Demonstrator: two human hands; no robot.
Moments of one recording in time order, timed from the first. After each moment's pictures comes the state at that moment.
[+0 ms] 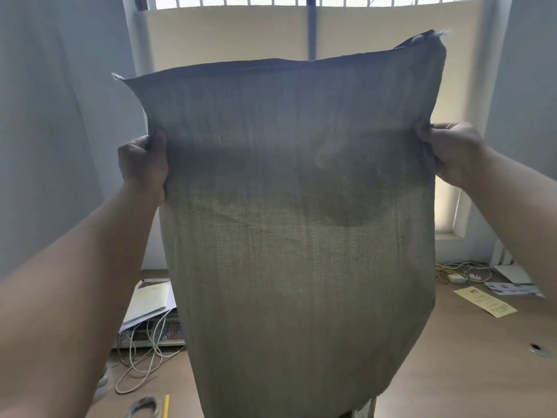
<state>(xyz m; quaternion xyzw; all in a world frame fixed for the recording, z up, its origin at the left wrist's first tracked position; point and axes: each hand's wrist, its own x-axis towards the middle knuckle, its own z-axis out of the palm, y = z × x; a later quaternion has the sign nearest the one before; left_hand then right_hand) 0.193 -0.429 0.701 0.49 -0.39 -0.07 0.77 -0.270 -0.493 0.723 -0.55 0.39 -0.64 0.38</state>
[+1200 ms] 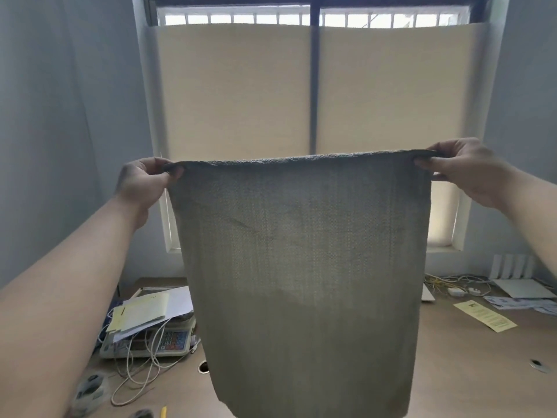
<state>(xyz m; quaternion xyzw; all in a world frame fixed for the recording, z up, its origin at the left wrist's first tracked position) 0.225 -0.406 0.687 0.50 -0.51 -0.12 0.69 -0.290 -0.468 0.722 -0.70 0.43 -0.52 0.23</state>
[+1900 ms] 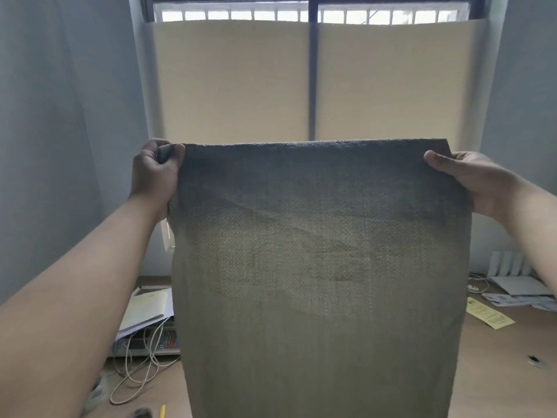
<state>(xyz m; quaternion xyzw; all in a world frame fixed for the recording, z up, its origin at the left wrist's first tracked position) 0.187 -0.411 0.694 0.44 -0.50 -0.07 0.74 -0.286 -0.448 0.708 -0.62 0.38 -0.53 0.43</state>
